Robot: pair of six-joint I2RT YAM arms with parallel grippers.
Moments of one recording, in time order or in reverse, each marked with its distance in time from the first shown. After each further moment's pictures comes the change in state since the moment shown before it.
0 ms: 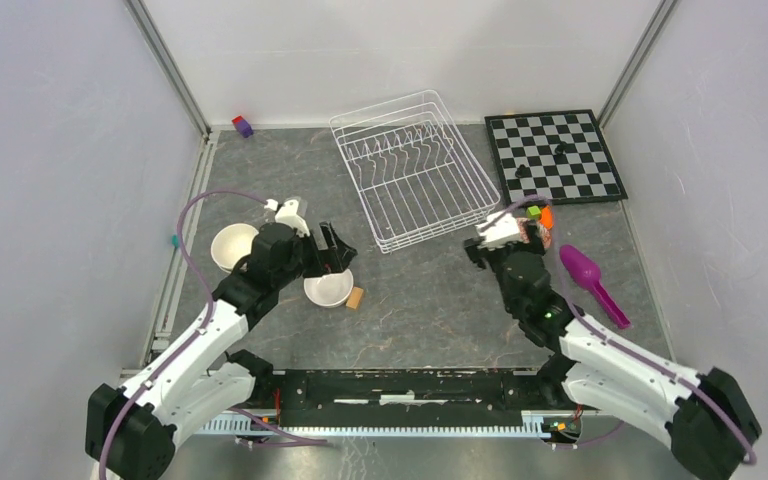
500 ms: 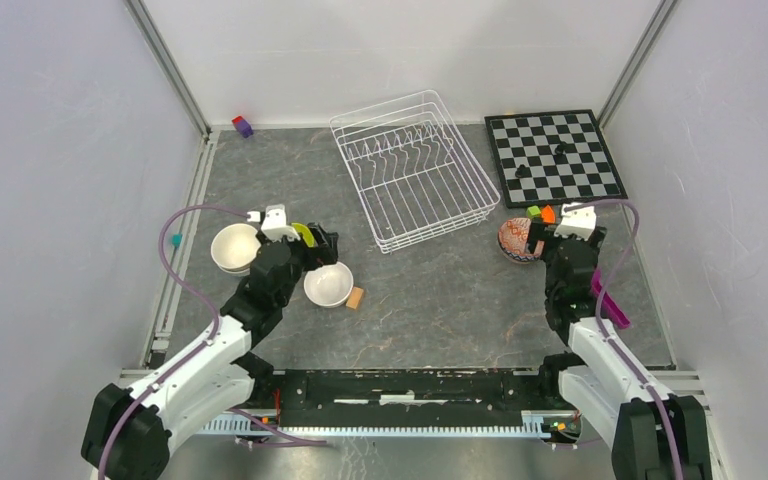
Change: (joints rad) left arm -0.046 -0.053 -0.212 0.403 -0.367 0.105; right arm -0.649 -0.034 -0.124 0.110 -0.212 0.252
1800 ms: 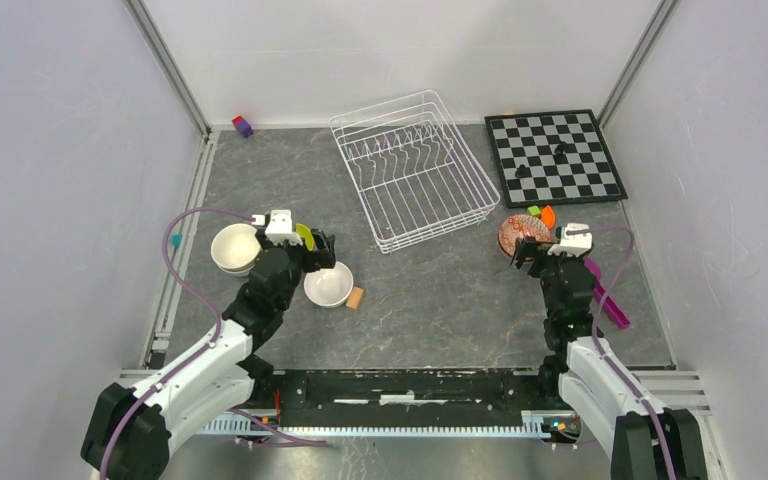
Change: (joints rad) left arm 0.000 -0.013 -0.074 0.129 -0.037 0.194; right arm -0.013 -0.070 -0.190 0.138 -0.271 0.172
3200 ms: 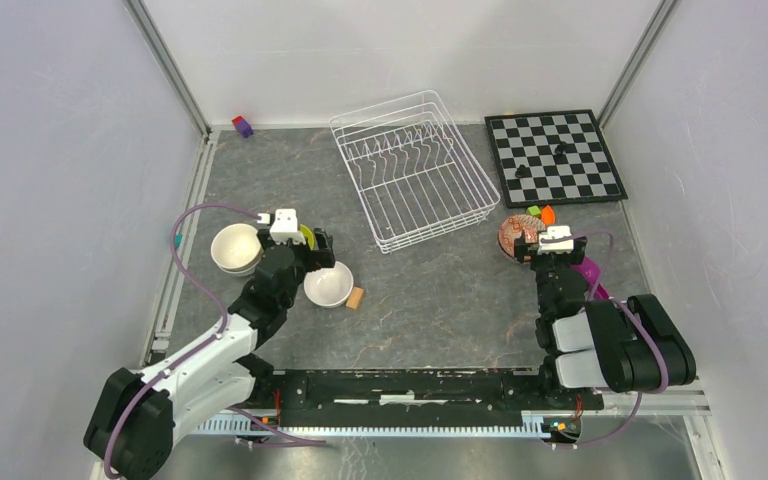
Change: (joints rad) left arm 0.000 0.074 0.000 0.029 -0.052 0.038; right arm 0.000 0.580 -0.088 0.875 0.038 -0.368
